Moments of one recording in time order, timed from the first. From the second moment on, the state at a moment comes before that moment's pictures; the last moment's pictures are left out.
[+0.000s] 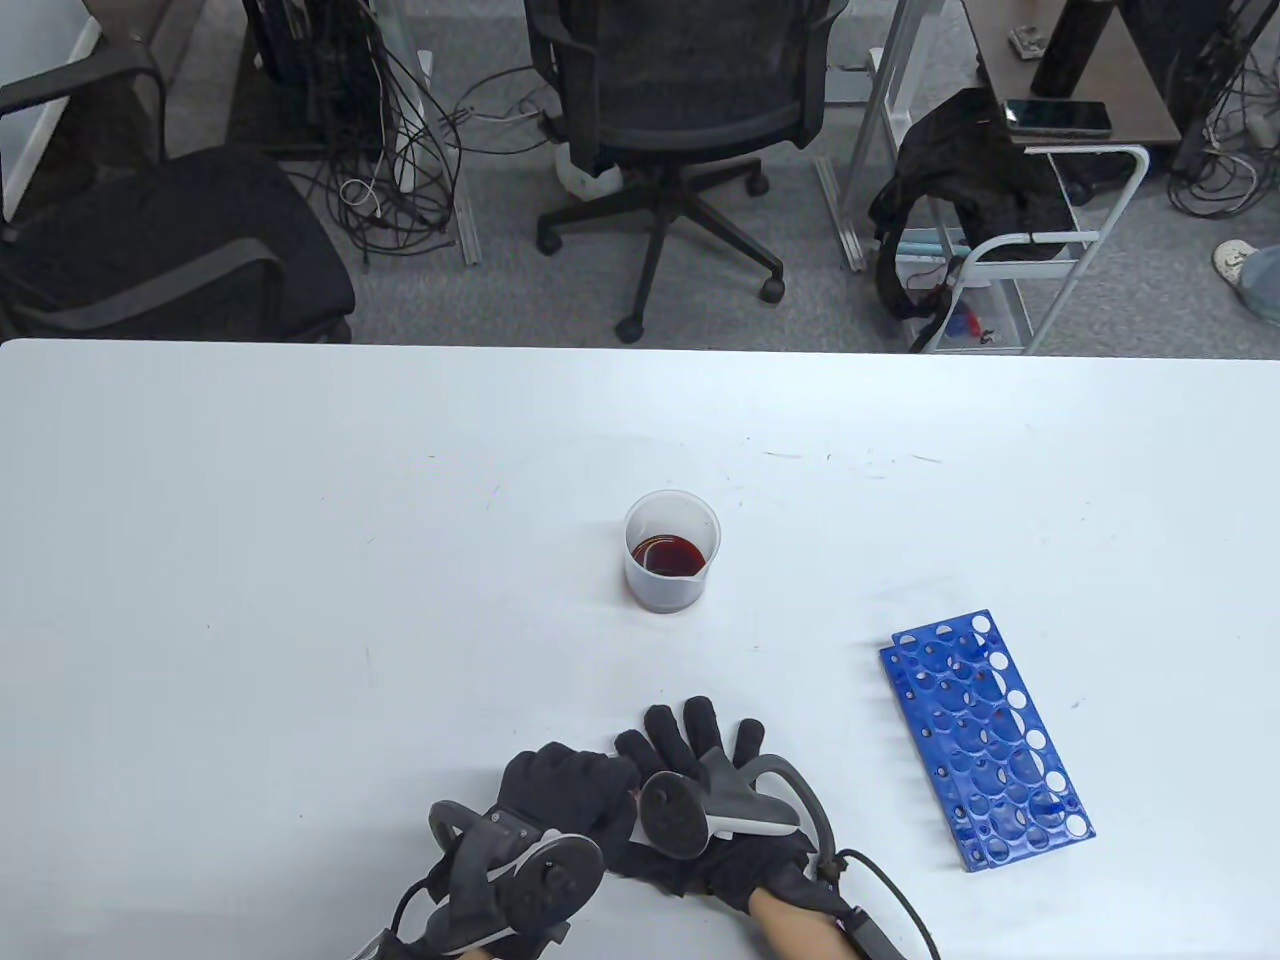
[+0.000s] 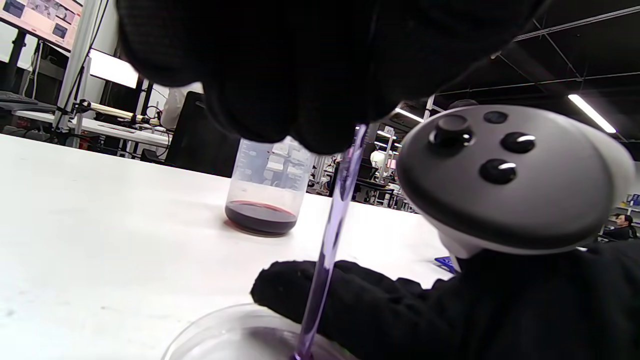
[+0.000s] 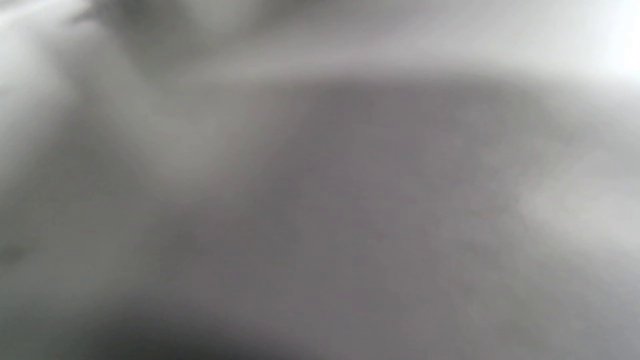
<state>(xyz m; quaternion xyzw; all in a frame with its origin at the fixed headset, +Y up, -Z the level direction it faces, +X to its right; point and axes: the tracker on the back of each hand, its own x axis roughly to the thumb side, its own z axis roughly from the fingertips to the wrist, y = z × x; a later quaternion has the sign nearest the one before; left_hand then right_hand) -0.104 -0.692 -0.109 0.09 -0.20 0.14 0.96 0.054 -0.821 -0.157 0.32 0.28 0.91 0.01</state>
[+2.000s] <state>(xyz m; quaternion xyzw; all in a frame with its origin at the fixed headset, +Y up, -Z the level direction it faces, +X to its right) -0.123 -0.669 -0.102 0.11 -0.16 0.19 0.96 0.054 -0.821 -0.157 0.32 0.28 0.91 0.01</state>
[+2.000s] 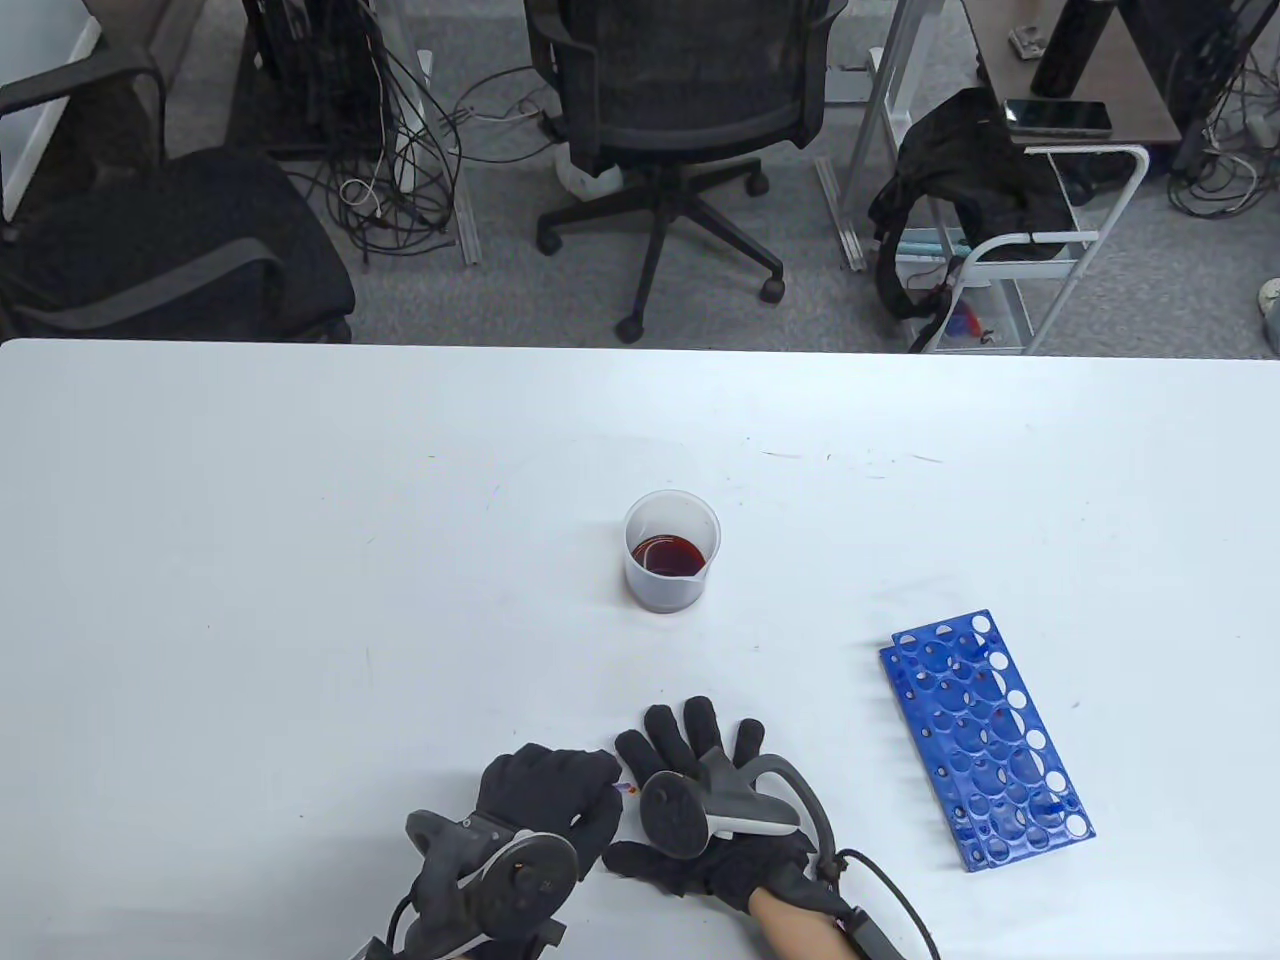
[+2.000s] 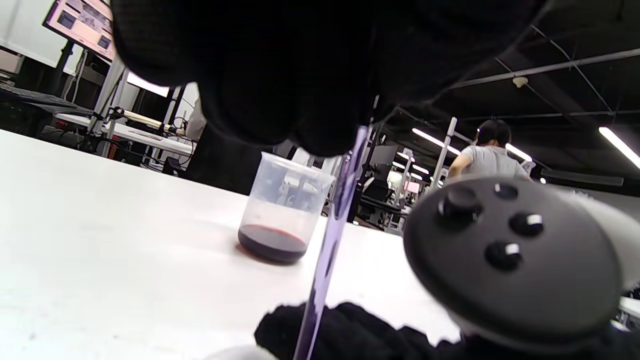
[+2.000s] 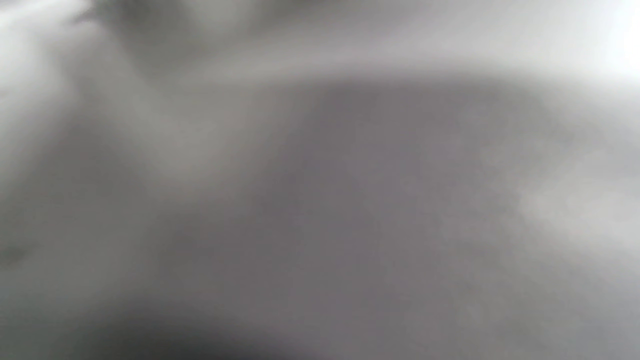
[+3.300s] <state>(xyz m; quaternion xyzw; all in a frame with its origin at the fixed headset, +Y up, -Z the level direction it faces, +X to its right) -0.138 -0.659 -0.092 0.09 -0.18 0.21 0.96 0.036 -0.712 -0.105 0.32 -0.17 0.90 0.24</state>
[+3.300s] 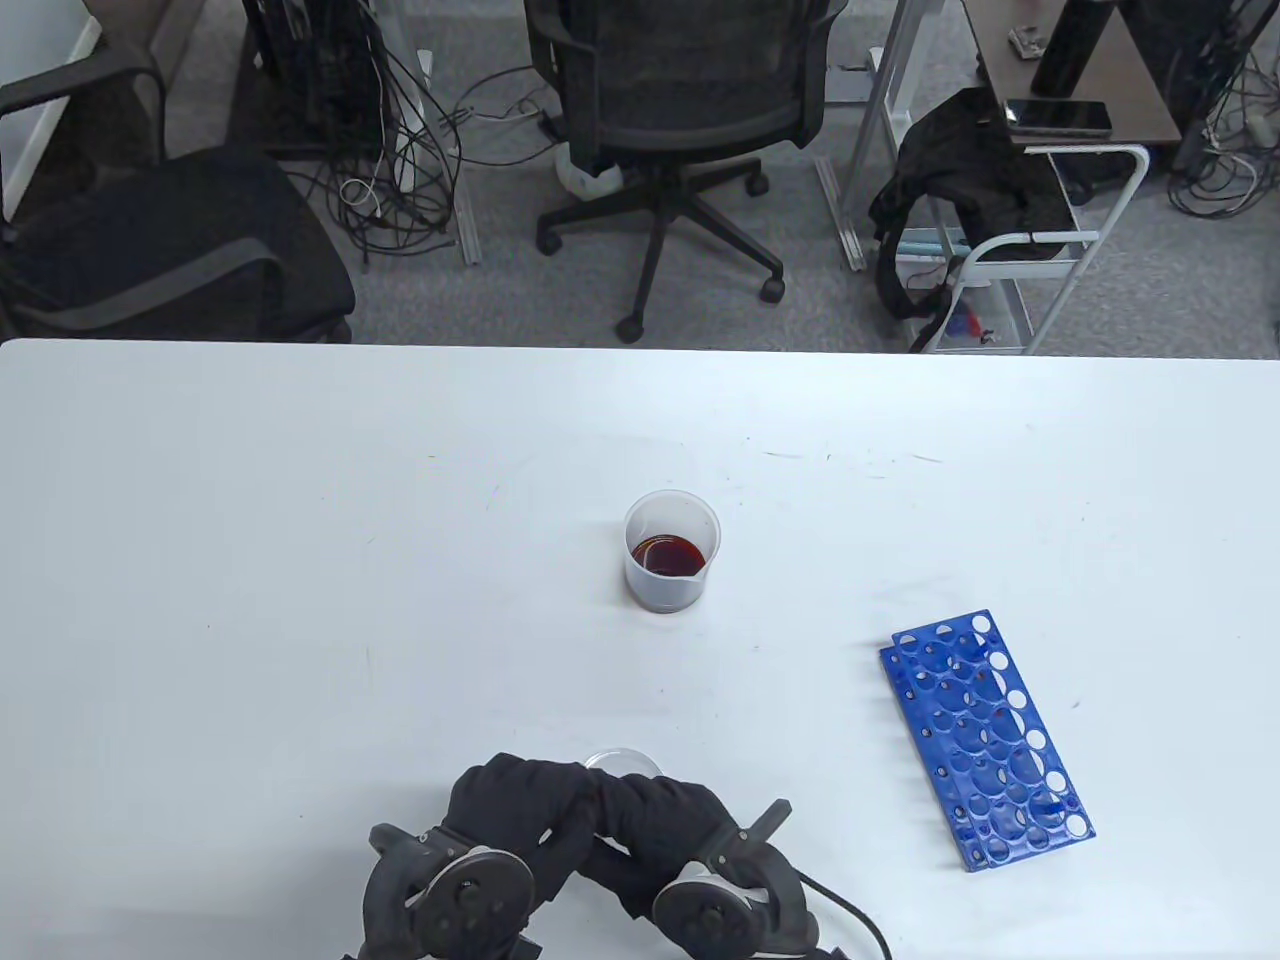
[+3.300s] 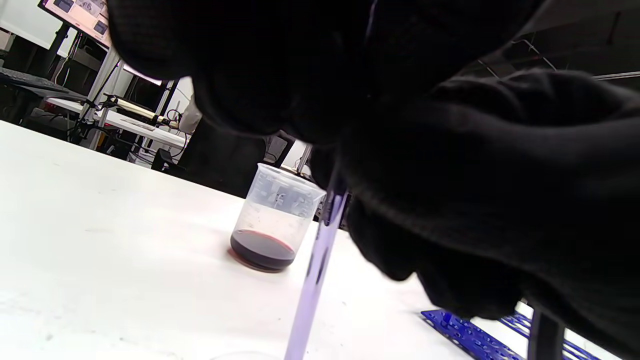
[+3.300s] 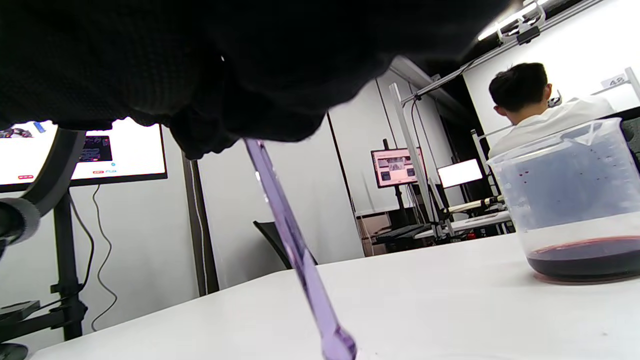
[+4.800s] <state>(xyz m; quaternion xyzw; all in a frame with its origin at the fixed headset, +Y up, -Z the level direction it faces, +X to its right) -0.208 -0.681 -0.132 0.00 -0.07 0.06 1.00 0.266 -0.650 -0.114 -0.15 -0.32 0.92 0.19</state>
